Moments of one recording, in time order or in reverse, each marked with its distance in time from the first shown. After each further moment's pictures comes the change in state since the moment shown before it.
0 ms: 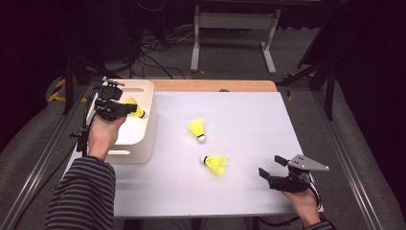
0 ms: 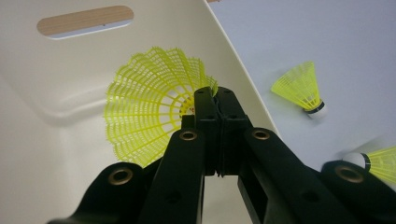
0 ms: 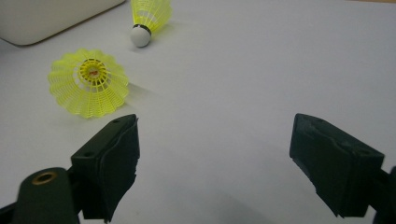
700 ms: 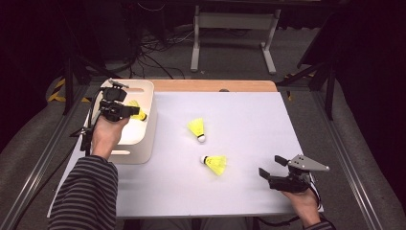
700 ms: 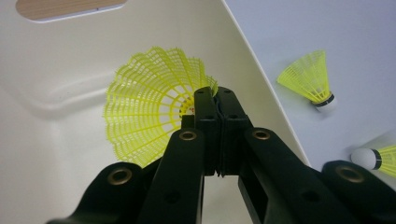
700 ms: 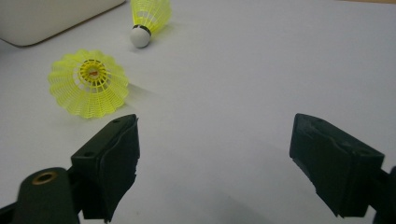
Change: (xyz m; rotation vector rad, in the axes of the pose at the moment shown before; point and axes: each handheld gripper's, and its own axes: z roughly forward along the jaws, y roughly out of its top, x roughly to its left) left arm 0.000 0.000 0.016 0.045 -0.003 -0.010; right arm 0.000 0.000 0.000 -0.004 -0.001 0.003
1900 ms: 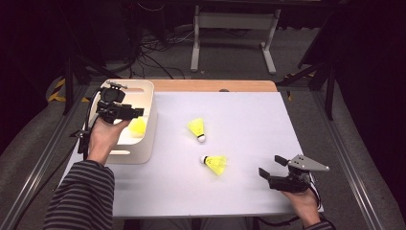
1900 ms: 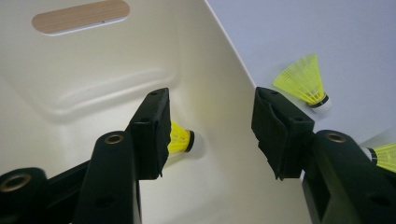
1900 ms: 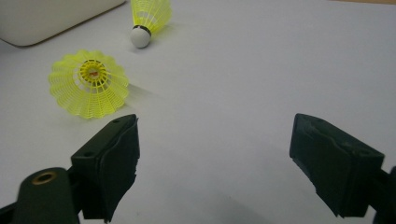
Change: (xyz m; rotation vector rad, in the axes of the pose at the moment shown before) left arm -0.009 -0.006 -0.016 -0.050 0.023 0.036; right arm 0.000 0.000 0.000 0.001 0.000 -0.003
